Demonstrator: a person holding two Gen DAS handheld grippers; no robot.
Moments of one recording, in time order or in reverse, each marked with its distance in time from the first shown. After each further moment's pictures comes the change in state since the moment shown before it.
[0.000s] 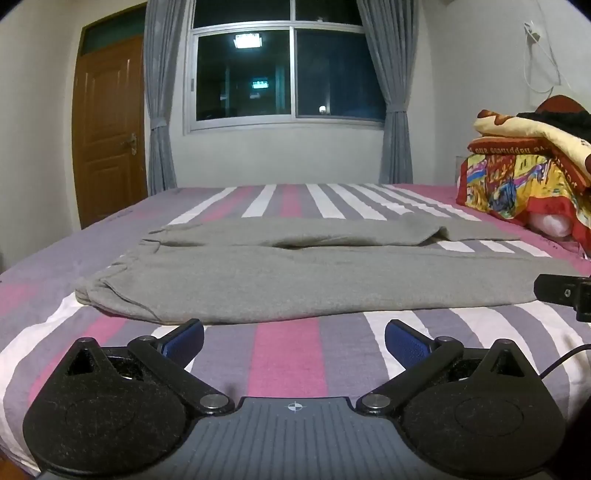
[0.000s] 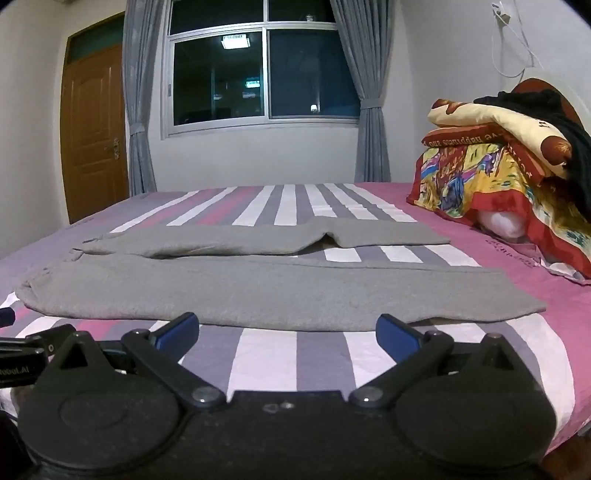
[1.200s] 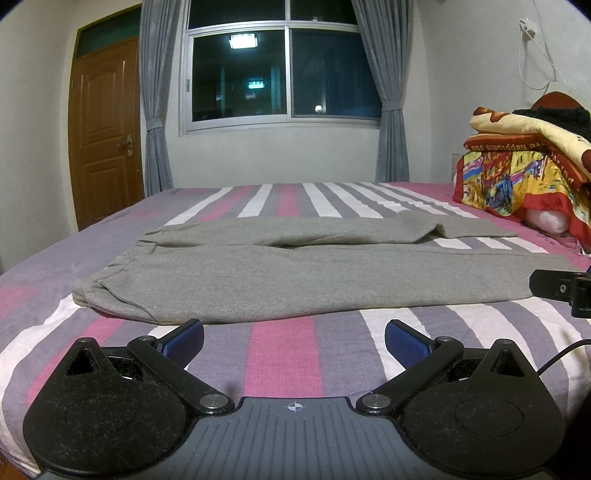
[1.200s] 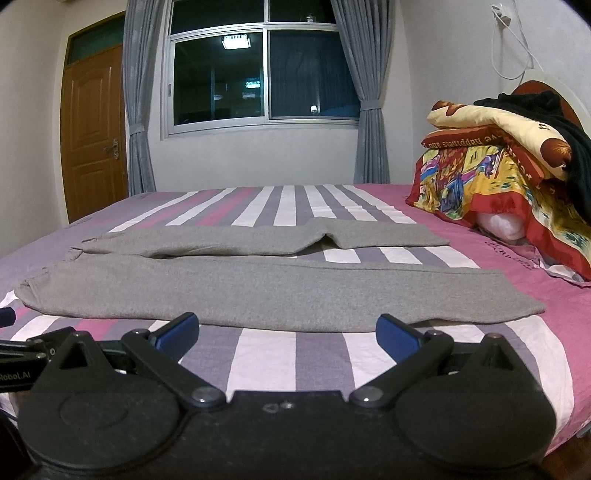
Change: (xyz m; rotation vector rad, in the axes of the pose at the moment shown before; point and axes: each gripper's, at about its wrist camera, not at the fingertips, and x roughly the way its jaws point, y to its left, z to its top) left arm -0.001 -0.001 -0.006 0.013 -0.002 -0.010; right arm 0.000 -0.001 0.000 -0.013 -0.003 0.001
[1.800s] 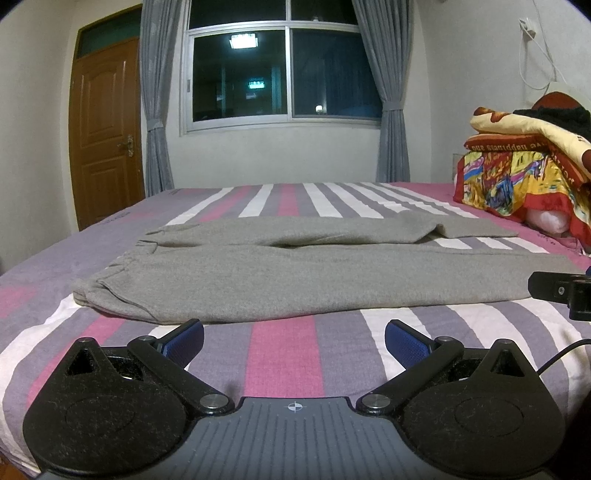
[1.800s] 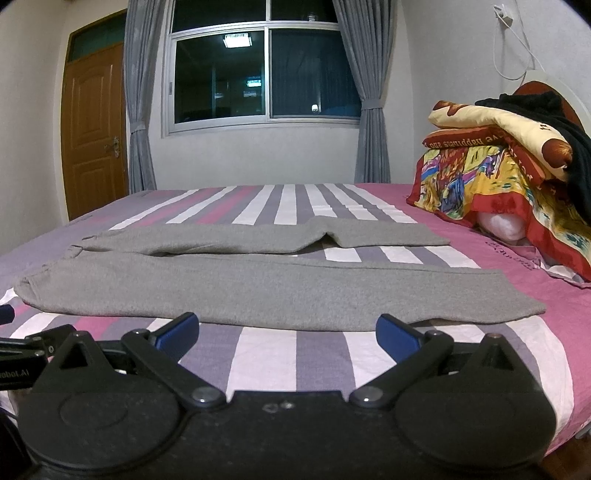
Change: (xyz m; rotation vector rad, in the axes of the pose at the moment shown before) left arm -0.002 0.002 0.000 0.000 -0.002 0.005; right arm 0.002 0.001 -0.001 -0.005 0.005 -0.001
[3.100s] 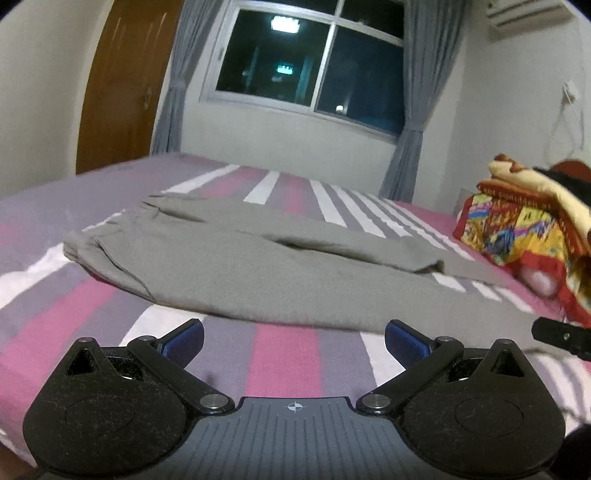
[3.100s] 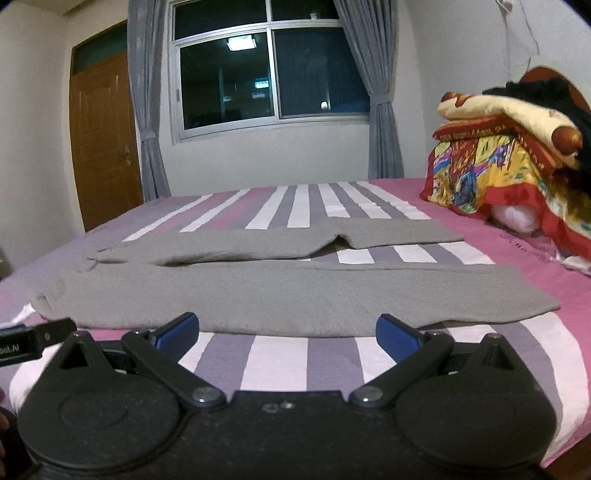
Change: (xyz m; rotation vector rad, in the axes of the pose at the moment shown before) left arm 0.016 0.046 0.007 -0.256 0.042 -0.078; right arm 0.010 -0.015 0.013 0.061 0.013 0.086
